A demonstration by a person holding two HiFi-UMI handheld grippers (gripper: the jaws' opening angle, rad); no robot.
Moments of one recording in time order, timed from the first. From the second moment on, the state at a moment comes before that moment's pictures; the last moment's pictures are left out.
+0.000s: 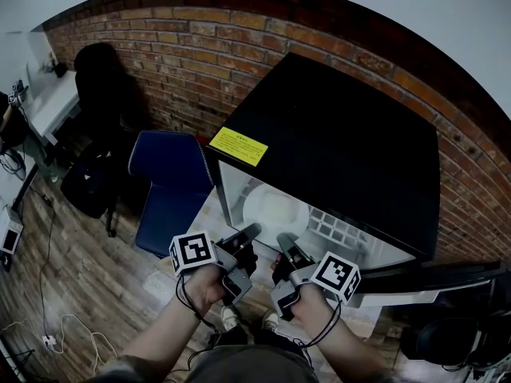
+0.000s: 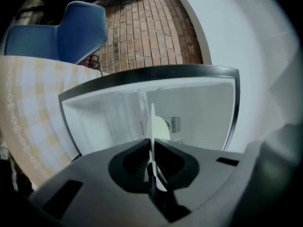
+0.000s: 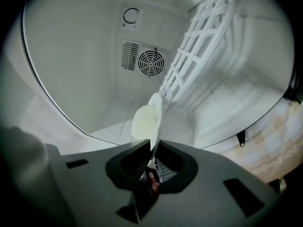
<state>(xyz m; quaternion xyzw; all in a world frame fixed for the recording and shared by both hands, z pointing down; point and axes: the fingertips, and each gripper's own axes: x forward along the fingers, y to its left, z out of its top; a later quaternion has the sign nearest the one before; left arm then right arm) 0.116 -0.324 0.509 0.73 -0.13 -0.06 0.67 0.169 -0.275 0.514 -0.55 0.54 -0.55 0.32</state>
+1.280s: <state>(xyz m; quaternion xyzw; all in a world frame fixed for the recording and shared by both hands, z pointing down) 0.002 -0.268 0.393 0.71 -0.19 -0.18 0.65 0.070 -0.239 0.403 -0.44 0.66 -0.55 0.25</state>
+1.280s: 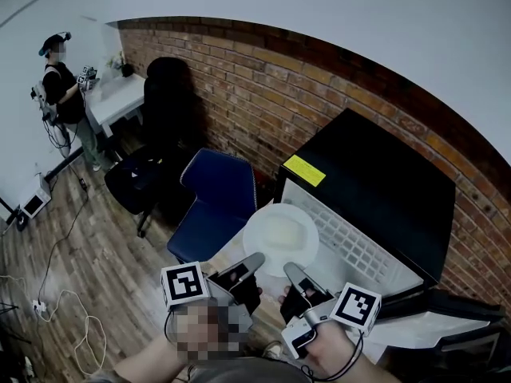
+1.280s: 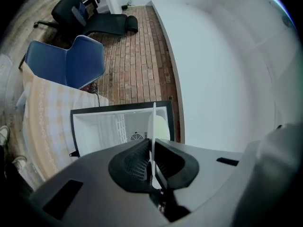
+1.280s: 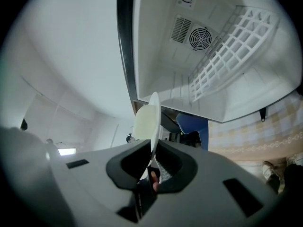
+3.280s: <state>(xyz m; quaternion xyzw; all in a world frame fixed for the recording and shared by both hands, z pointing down) -0.143 -0.266 0.471 0.65 -0.32 -0.24 0.64 -0.073 -0.256 0.474 -0.33 0.68 -0.64 0.15</state>
